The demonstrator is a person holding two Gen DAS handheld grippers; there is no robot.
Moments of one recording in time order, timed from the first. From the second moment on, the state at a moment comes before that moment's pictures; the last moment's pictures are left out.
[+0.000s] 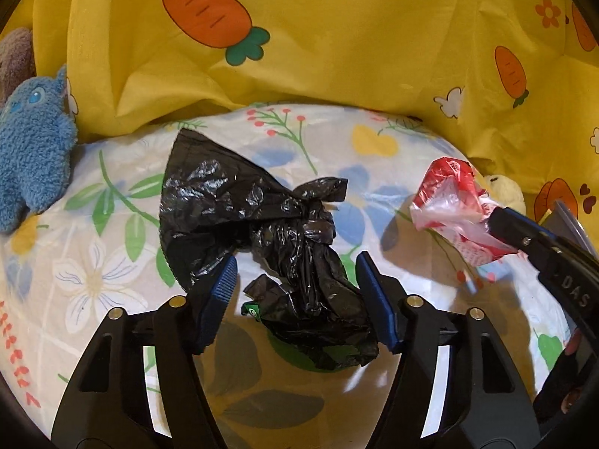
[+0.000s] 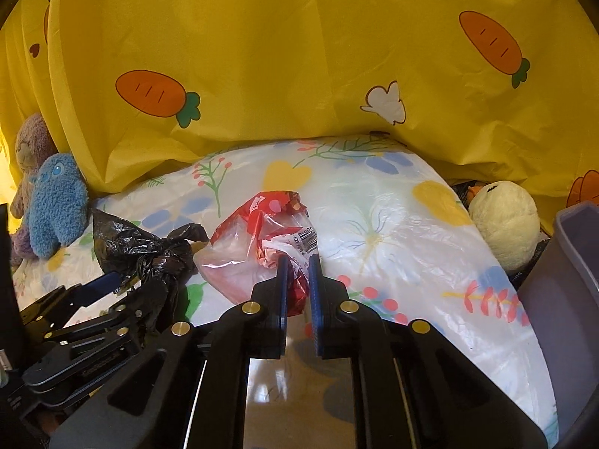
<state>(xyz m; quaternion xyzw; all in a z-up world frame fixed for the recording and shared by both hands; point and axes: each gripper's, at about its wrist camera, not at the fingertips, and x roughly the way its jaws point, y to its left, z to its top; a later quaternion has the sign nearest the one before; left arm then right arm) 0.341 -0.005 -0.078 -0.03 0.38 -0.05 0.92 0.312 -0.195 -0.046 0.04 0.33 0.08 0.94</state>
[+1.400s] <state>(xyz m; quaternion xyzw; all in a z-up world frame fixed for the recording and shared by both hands) 0.230 -0.199 0.032 0.00 0.27 -0.29 0.92 0.152 -0.377 0.015 0.06 0.19 -0.10 0.97</state>
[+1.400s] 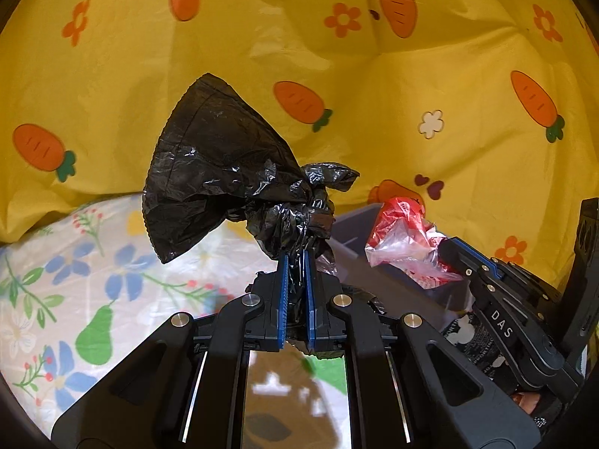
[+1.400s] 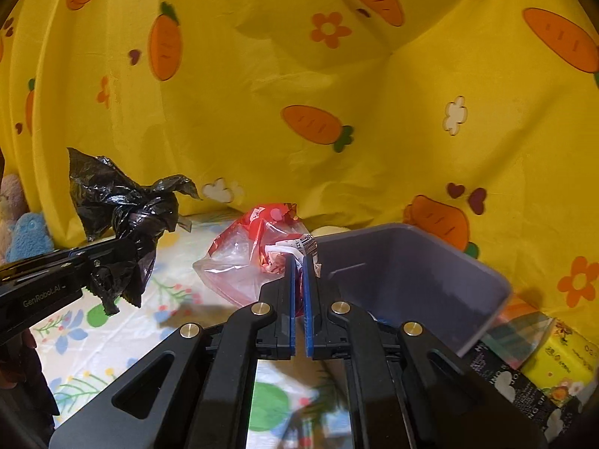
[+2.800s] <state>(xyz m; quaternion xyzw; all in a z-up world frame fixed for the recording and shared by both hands) 0.250 -0.245 -0.007 0.02 0.25 -0.22 0.94 0.157 -0.433 -0.025 0.07 0.22 -0.18 0.95</state>
